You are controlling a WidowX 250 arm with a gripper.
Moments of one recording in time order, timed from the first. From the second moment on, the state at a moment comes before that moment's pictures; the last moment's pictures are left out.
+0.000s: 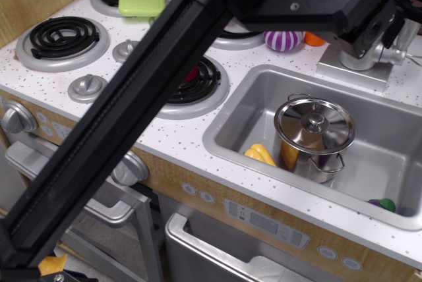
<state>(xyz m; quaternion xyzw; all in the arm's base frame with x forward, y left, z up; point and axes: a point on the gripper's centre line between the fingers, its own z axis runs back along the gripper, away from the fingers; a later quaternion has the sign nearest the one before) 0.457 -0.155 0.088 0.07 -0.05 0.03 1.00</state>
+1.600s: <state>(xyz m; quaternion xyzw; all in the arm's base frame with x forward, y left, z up) 0.501 -0.138 0.099 0.13 -0.20 -0.01 0.97</state>
